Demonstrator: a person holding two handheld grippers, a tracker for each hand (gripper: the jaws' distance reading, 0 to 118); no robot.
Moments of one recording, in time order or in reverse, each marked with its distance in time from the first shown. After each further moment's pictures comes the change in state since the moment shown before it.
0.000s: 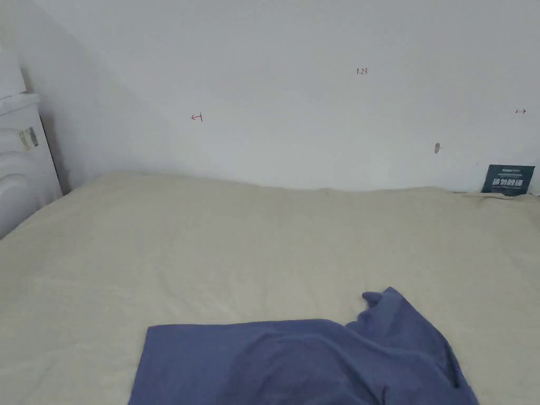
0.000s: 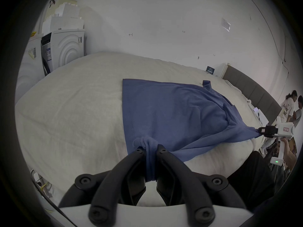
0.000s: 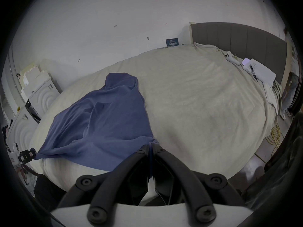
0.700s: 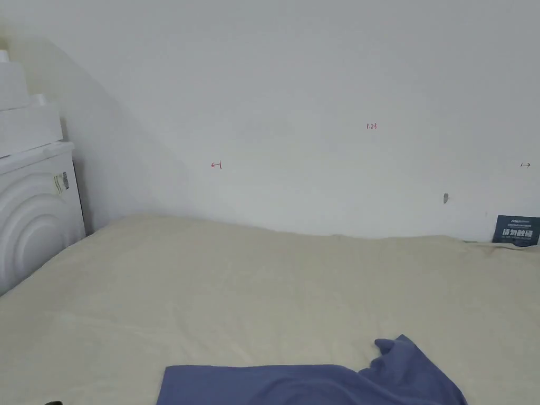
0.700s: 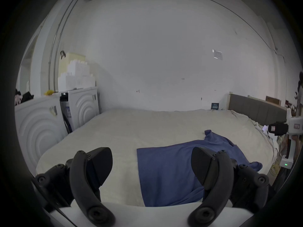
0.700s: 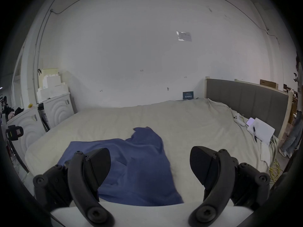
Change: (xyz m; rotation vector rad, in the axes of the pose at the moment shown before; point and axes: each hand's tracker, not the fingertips) left arm 0.069 0.084 0.110 0.463 0.152 -0.165; right arm -0.103 0.067 0.084 0.408 0.076 0.194
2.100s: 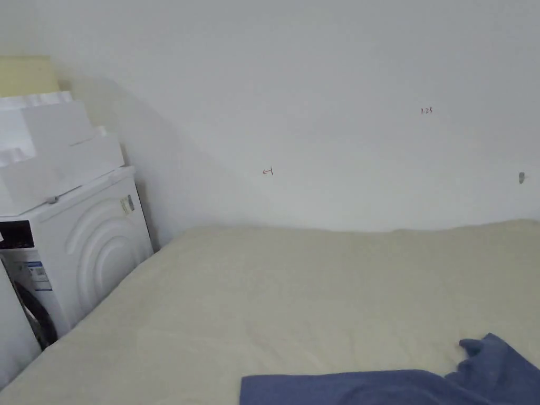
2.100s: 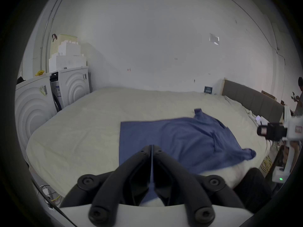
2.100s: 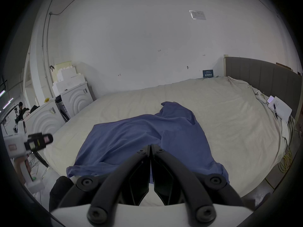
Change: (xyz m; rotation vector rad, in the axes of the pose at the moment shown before) left arm 0.029 -0.047 -0.025 -0.151 -0.057 0.061; right arm -0.046 -0.046 0.002 -0.173 0.165 -0.055
